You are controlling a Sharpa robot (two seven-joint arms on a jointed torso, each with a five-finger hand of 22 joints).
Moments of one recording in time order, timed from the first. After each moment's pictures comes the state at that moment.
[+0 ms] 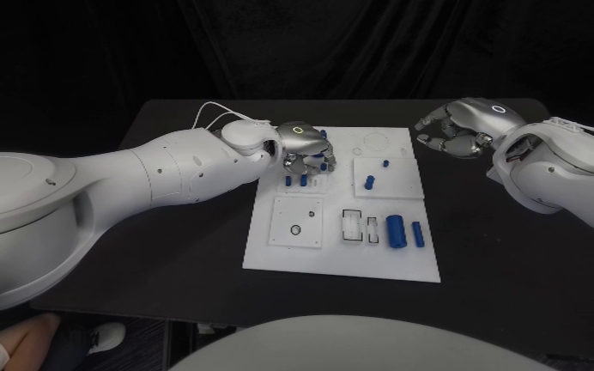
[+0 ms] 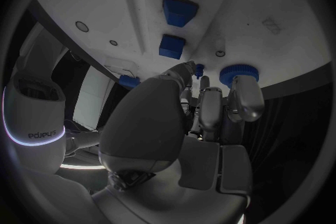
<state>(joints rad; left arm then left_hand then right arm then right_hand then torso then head) 1.22 -0.42 -0.21 0.99 -1.69 -0.26 0.37 1.54 -0.09 0.31 0.11 0.30 0.87 -0.03 0.08 0.48 0.67 0.05 0.40 0.46 1.32 -0.02 1.41 1.14 0.10 1.30 0.10 1.18 1.31 1.35 -1.01 -0.25 1.55 -1.53 -0.43 -0.11 1.35 0.00 0.24 0.21 0.40 0.86 0.10 0.07 0.19 1.46 -0.01 1.46 1.31 1.47 -0.08 1.46 1.31 0.03 1.47 0.04 1.44 1.31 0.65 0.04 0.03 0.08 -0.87</state>
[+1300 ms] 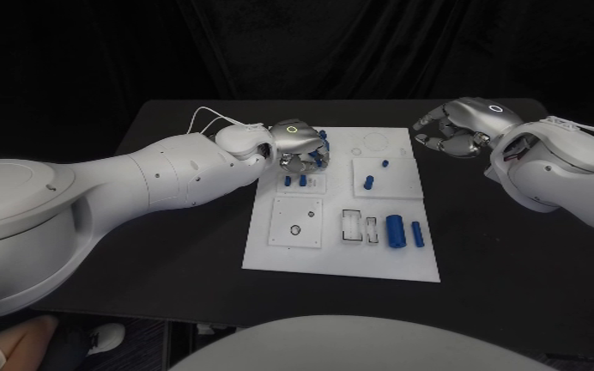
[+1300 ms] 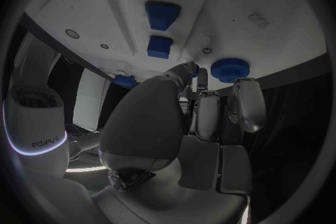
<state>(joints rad) 1.20 -0.44 -0.21 0.99 -1.70 -0.39 0.36 1.52 -0.05 0.34 0.06 0.27 1.00 0.04 0.11 0.50 0.90 0.01 0.46 0.50 1.39 -0.06 1.45 1.21 0.08 1.36 0.08 1.24 1.31 1.35 -1.01 -0.25 1.55 -1.53 -0.42 -0.11 1.35 0.00 0.24 0.21 0.41 0.86 0.10 0.07 0.19 1.46 -0.01 1.45 1.31 1.47 -0.08 1.46 1.31 0.03 1.47 0.04 1.44 1.31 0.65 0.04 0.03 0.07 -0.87</state>
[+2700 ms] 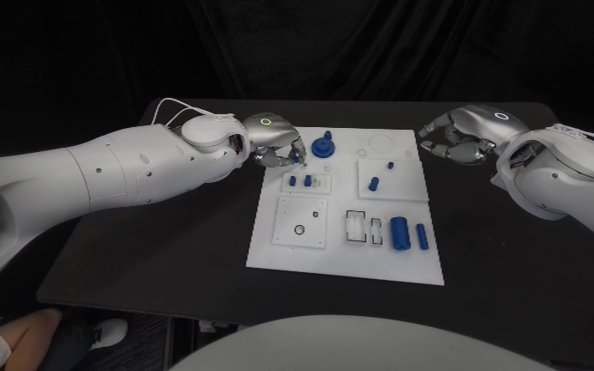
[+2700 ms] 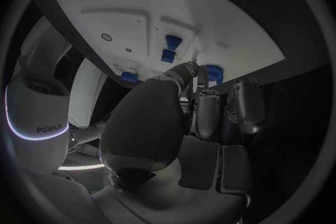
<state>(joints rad) 1.27 -0.64 -0.21 1.20 -1.70 -0.28 0.28 1.52 -0.05 0.34 0.04 0.28 1.02 0.06 0.09 0.49 0.96 0.01 0.44 0.51 1.39 -0.05 1.44 1.20 0.08 1.37 0.08 1.25 1.31 1.34 -1.02 -0.25 1.55 -1.53 -0.41 -0.11 1.35 0.00 0.24 0.21 0.41 0.86 0.10 0.07 0.19 1.46 -0.01 1.45 1.31 1.47 -0.08 1.46 1.31 0.03 1.47 0.04 1.44 1.31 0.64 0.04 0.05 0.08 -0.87</state>
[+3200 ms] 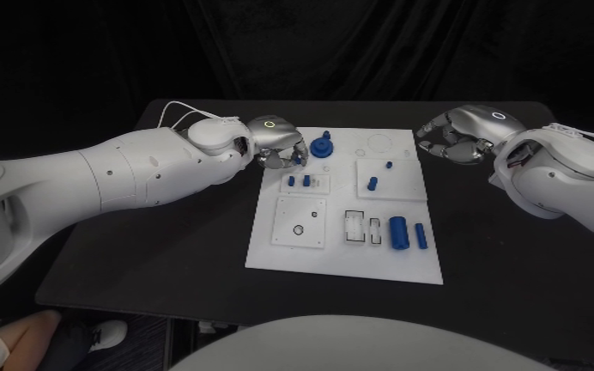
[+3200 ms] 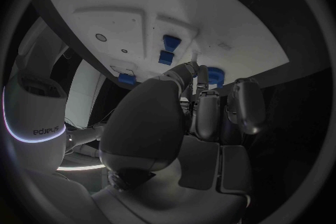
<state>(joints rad) 1.25 -0.60 -0.21 1.16 -1.70 -0.28 0.27 1.52 -0.05 0.34 0.04 0.27 1.02 0.06 0.09 0.49 0.97 0.01 0.43 0.51 1.40 -0.05 1.44 1.20 0.08 1.37 0.07 1.25 1.31 1.34 -1.01 -0.25 1.55 -1.53 -0.41 -0.11 1.35 0.00 0.24 0.21 0.41 0.86 0.10 0.07 0.19 1.46 -0.01 1.45 1.31 1.47 -0.08 1.46 1.31 0.03 1.47 0.04 1.44 1.31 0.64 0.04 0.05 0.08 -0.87</state>
